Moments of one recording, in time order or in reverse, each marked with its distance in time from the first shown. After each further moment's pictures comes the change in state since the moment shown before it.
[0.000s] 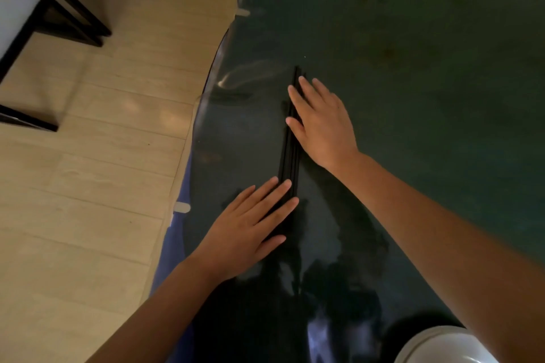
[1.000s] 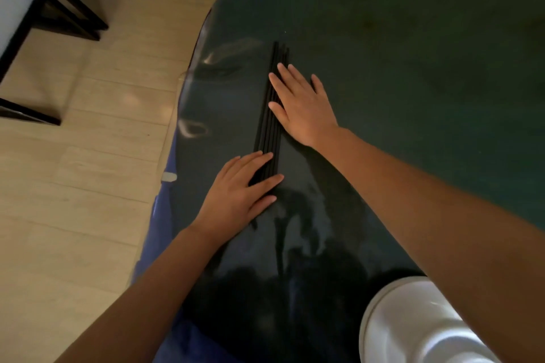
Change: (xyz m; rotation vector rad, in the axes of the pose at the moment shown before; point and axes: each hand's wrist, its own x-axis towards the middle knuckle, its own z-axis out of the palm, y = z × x) left_hand 0.011 0.023 -0.002 -0.042 0.029 -0.107; right_hand -0.020 0.011 0.009 -0.001 -0.148 -0.066
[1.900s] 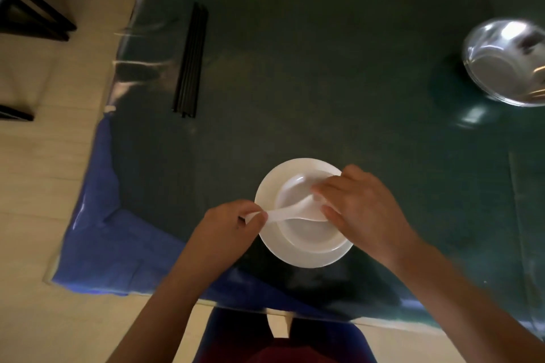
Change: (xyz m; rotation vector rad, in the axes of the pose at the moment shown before) left_hand -0.091 0.252 -0.036 -0.613 -0.364 -0.660; right_hand -0.399 0.038 -0.076 0.013 0.007 -0.040
